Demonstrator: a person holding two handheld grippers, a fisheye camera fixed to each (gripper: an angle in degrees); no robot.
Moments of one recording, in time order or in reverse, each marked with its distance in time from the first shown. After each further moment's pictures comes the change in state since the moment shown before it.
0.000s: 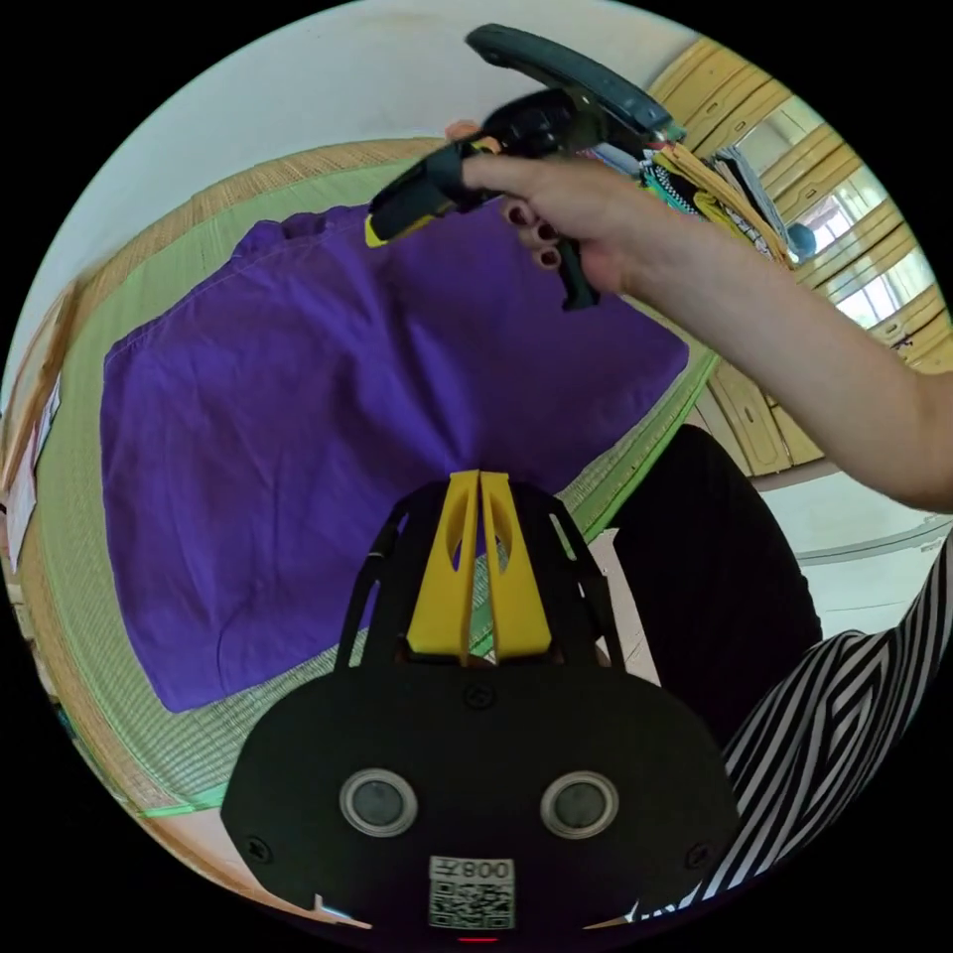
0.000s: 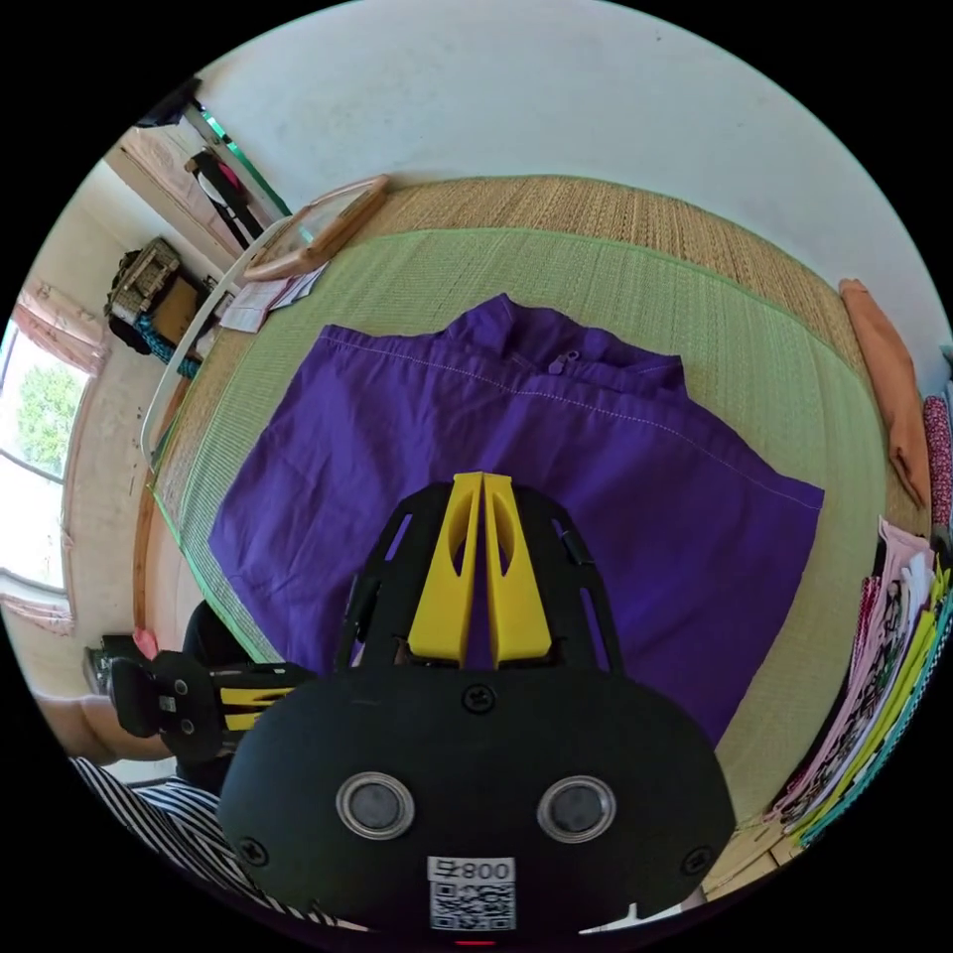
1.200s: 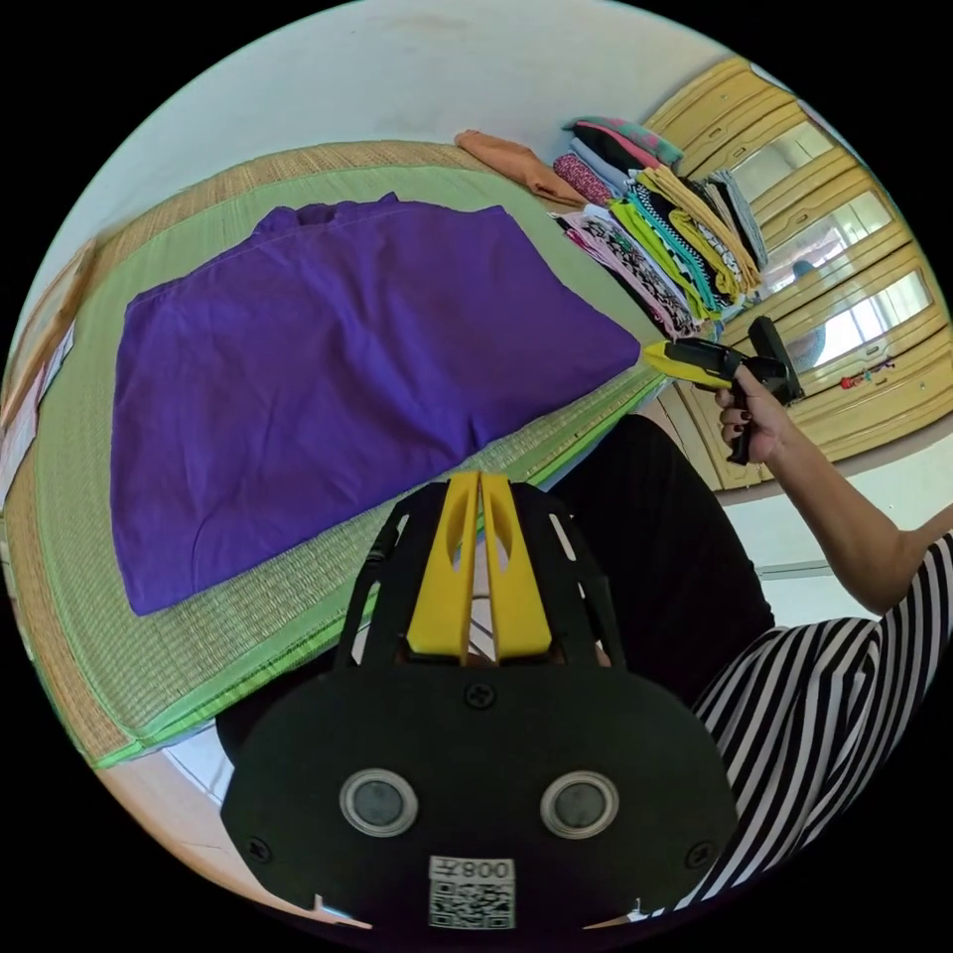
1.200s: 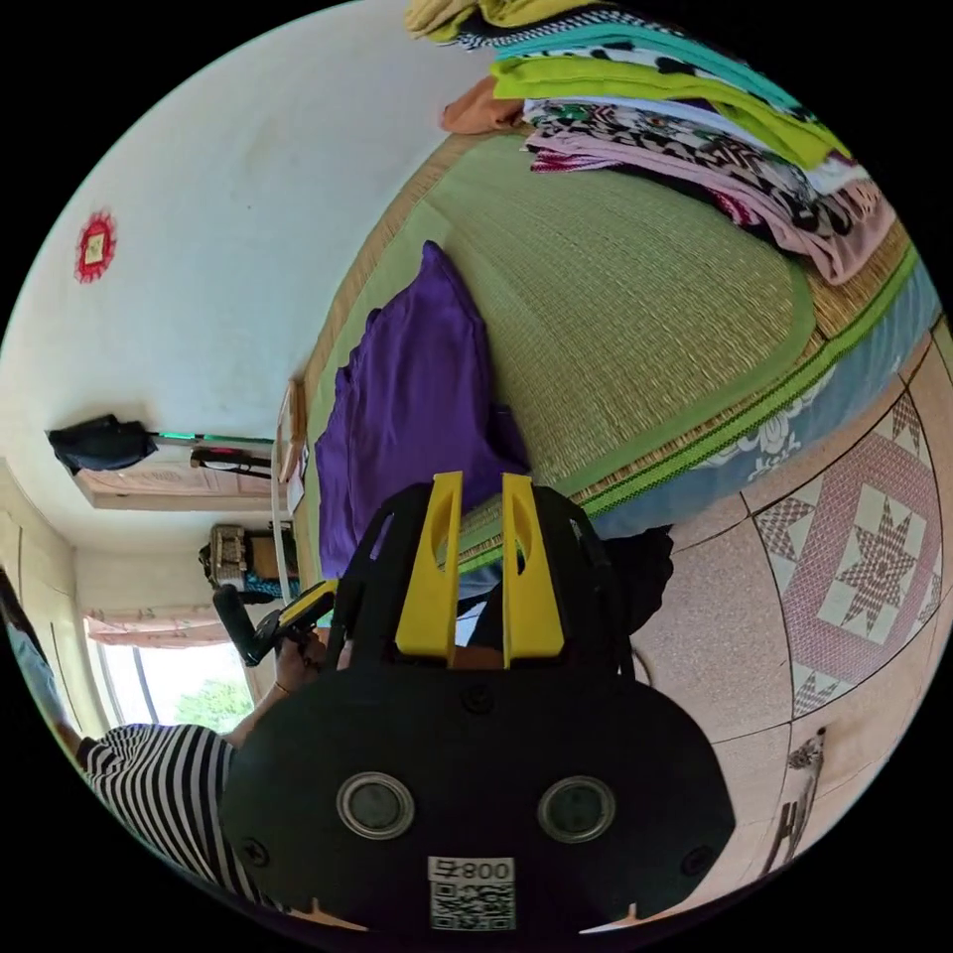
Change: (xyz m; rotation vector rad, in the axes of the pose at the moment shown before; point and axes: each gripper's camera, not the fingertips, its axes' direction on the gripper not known) left arm 0.108 0.000 -0.034 0.047 0.066 -0.048; right arm 0.297 0.482 -0.012 0.222 -0.401 0.785
